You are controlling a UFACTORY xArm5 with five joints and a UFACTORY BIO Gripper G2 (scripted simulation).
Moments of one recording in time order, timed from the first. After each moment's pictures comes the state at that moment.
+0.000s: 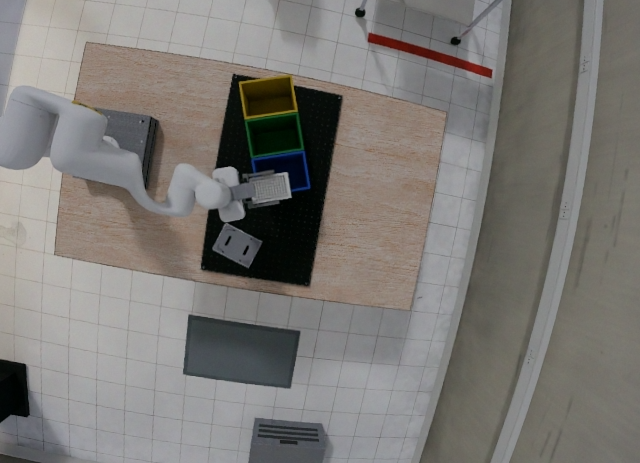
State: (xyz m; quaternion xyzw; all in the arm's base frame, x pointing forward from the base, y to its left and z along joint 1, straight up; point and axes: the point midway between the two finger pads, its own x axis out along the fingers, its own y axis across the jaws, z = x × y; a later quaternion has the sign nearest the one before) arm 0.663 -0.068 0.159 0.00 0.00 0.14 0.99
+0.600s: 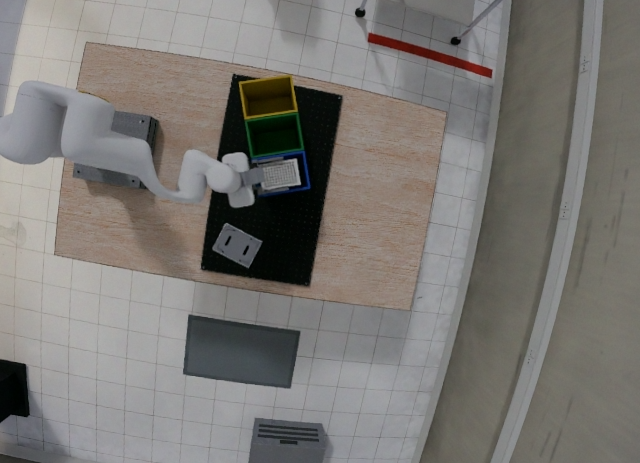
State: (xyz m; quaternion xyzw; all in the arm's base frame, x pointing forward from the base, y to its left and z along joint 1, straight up) arm 0.687 -0.020 0.157 0.00 0.00 0.14 0.99
